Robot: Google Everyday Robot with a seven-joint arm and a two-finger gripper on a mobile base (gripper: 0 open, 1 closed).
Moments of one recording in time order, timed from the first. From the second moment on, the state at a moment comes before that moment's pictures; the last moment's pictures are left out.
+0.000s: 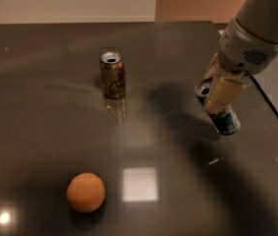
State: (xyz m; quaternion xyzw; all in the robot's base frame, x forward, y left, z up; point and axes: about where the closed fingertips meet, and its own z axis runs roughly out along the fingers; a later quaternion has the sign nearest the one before) arm 0.463 -0.152 0.934 -0.64 0.75 0.07 0.11
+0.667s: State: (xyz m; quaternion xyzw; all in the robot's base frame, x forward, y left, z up) arm 0.450 -0.173 0.909 -0.65 0.76 0.03 0.04
